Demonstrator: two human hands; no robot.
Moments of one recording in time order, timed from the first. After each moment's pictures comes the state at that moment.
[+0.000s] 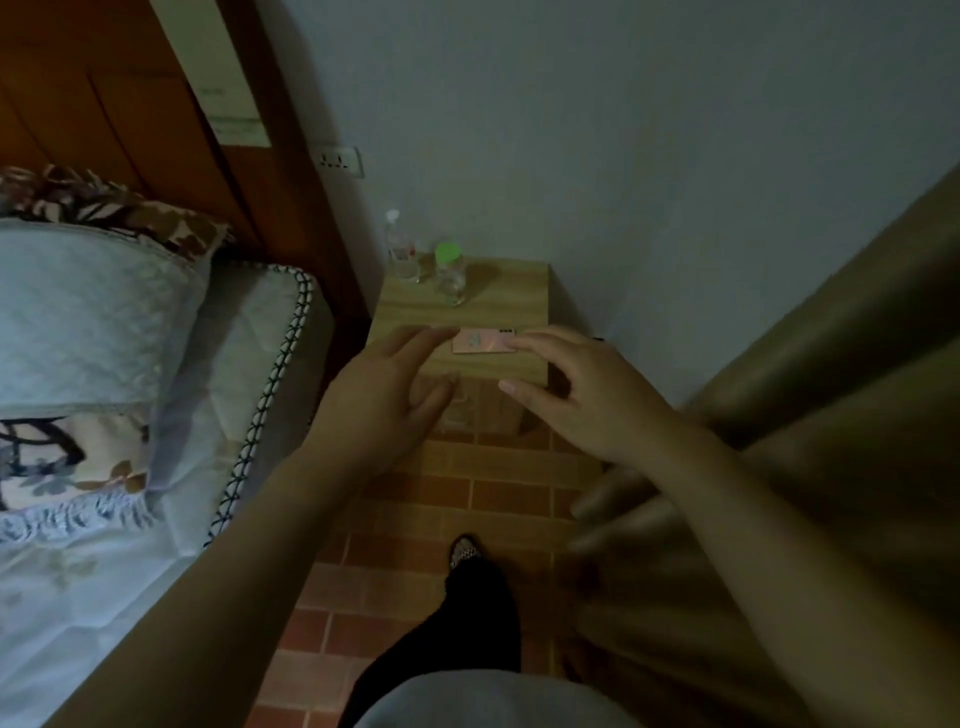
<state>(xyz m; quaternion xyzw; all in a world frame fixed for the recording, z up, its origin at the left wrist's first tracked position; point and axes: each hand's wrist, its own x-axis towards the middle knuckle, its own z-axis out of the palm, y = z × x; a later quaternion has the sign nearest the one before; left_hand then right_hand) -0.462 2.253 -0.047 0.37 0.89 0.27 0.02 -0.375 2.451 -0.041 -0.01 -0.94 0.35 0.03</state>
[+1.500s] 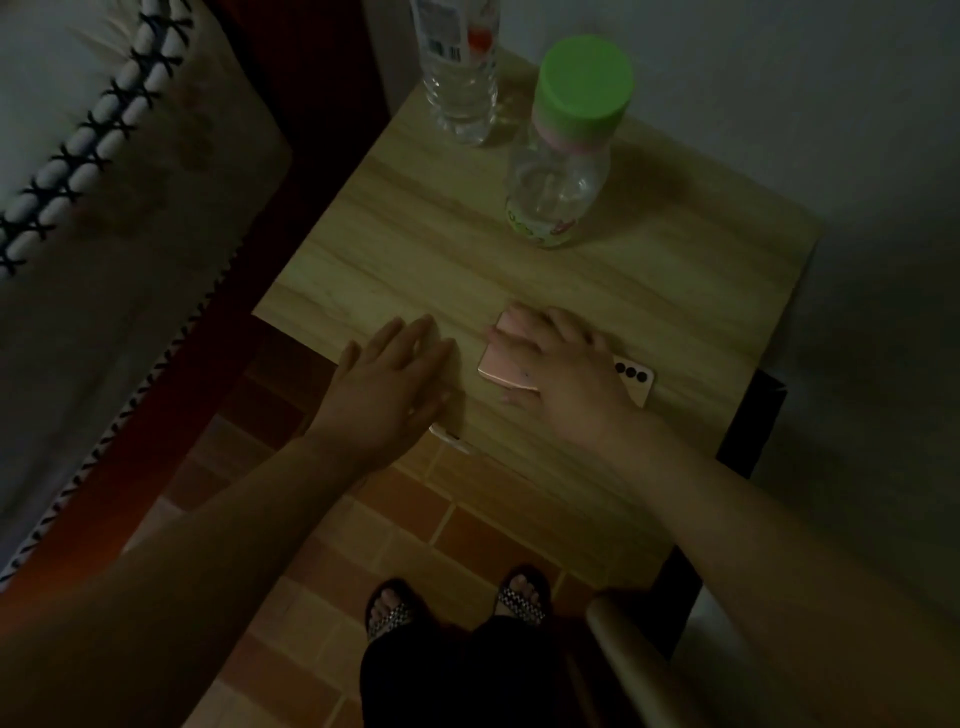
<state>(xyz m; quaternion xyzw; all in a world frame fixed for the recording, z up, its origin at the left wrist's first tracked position) -0.758 2.371 -0.548 0.17 0.95 0.15 0.19 -0.770 2.591 -0.549 0.19 -0.96 0.12 -0.16</state>
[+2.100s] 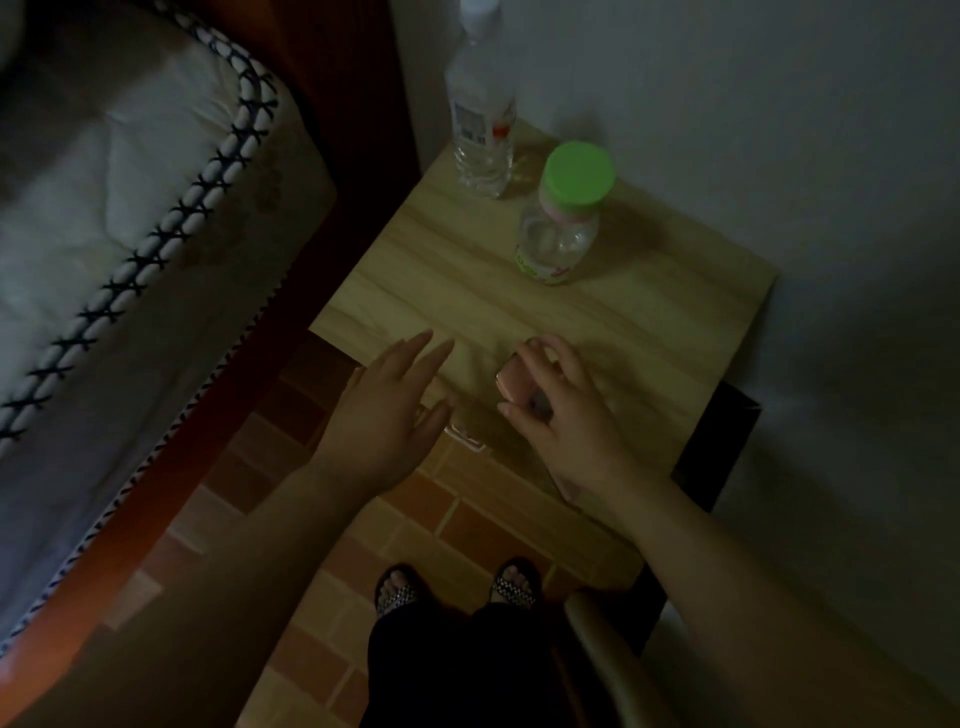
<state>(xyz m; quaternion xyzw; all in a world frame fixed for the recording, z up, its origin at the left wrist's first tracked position) -0.732 2.373 -0.436 0.09 0.94 0.27 0.17 -0.733 2.581 -0.469 0.07 -0.91 0.38 -0.16</state>
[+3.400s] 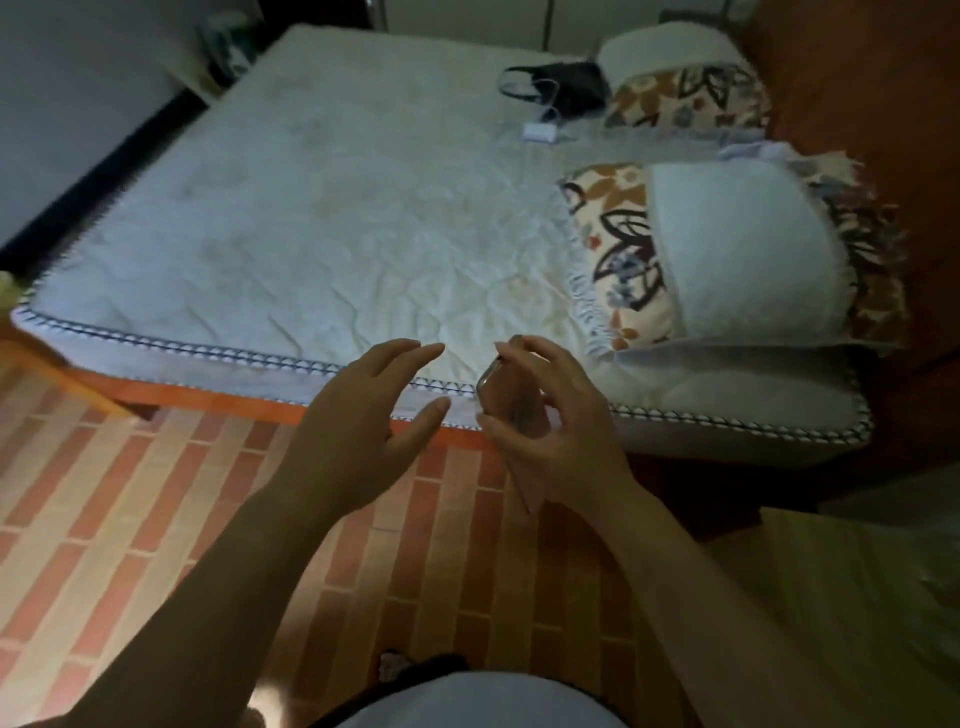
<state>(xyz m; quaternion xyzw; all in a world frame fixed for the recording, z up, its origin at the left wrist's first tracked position) -0.172 2.096 -0.013 -0.40 0.88 0.19 -0.19 -0.356 2.167 -0.046 0.59 -0.62 0.48 -0.20</state>
